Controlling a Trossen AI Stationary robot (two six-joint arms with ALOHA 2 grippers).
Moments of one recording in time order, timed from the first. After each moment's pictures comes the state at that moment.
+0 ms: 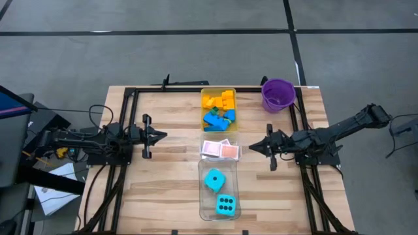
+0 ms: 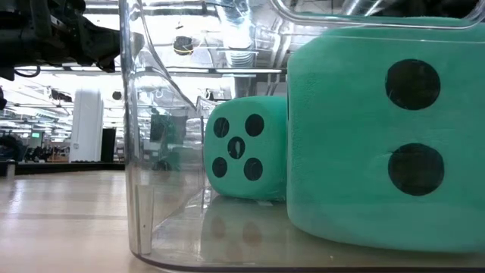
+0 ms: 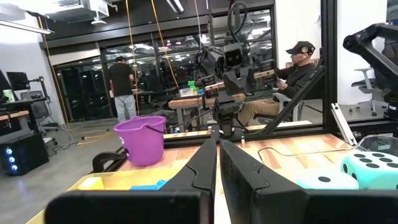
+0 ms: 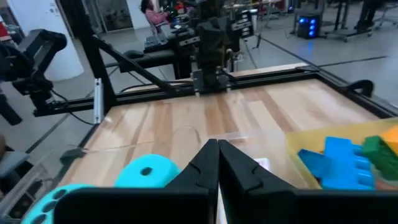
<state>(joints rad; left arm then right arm) 0.04 0.34 0.01 0.52 -0.06 0.14 0.33 0.75 0.36 0.24 0.35 0.19</state>
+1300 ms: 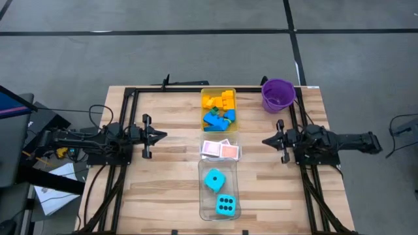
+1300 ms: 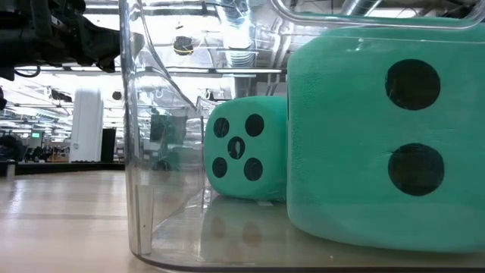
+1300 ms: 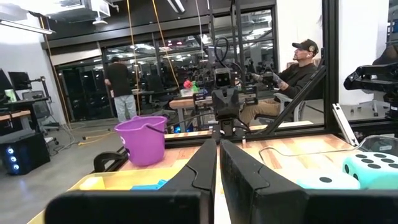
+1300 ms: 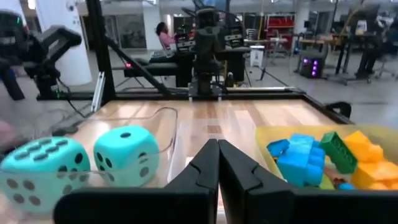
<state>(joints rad) 0.04 0.34 0.01 0.52 -0.06 0.14 0.02 0.02 0.02 -0.02 0.00 -0.01</state>
